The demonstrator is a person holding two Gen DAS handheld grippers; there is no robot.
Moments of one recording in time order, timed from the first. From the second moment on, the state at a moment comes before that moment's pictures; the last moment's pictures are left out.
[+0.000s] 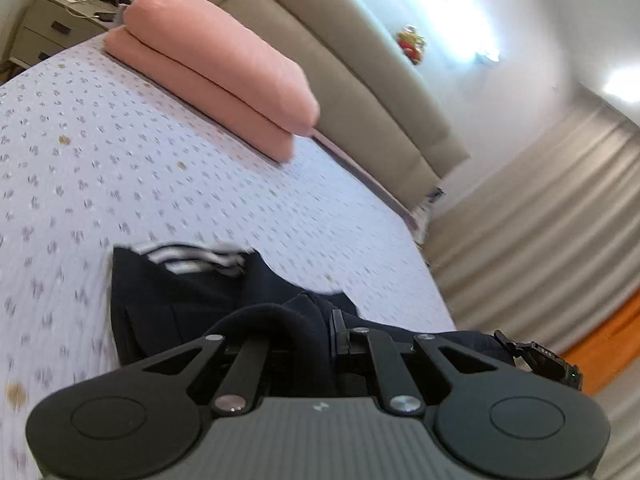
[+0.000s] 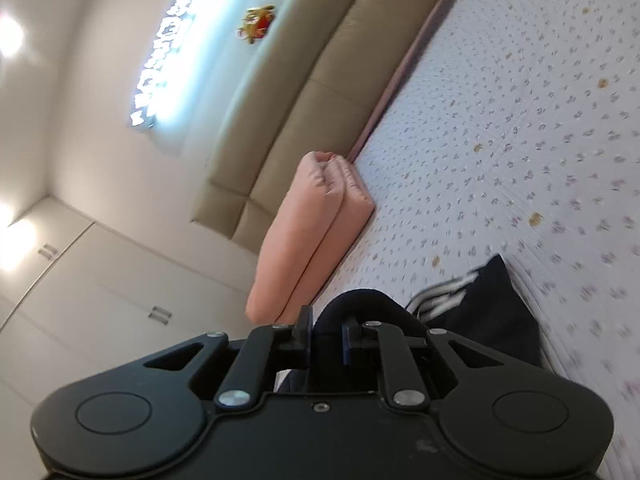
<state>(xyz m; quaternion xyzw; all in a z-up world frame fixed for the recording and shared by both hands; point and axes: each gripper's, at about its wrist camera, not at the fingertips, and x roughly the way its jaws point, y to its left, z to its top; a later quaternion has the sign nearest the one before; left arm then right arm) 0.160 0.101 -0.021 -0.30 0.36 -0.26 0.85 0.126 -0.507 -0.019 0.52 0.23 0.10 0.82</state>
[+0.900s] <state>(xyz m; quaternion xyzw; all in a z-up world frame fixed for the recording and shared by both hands) 0.234 0.066 -0.087 -0.23 0.45 -0.26 0.82 0.235 -0.429 -0.082 0.39 0.35 0.09 0.85</state>
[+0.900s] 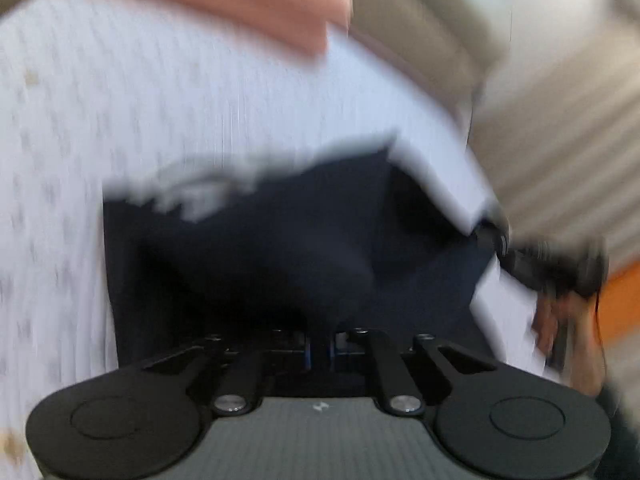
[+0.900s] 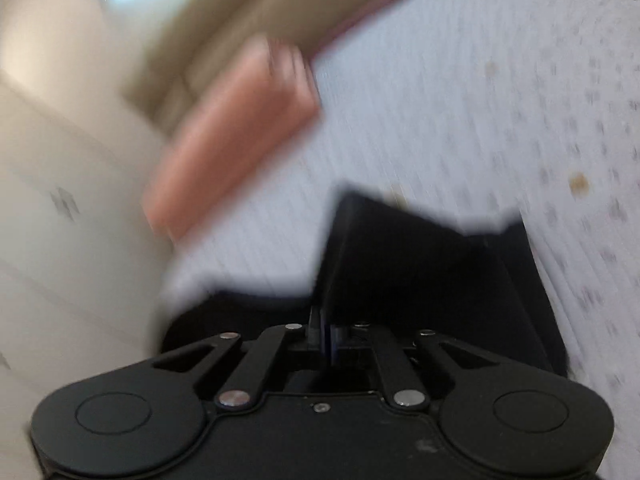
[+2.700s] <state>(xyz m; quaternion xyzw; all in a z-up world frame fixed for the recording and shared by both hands) 0.139 0.022 -0.118 0.21 0.38 -0.33 0.84 0.112 -0.339 -0.083 -0.13 0.42 0.23 0.87</state>
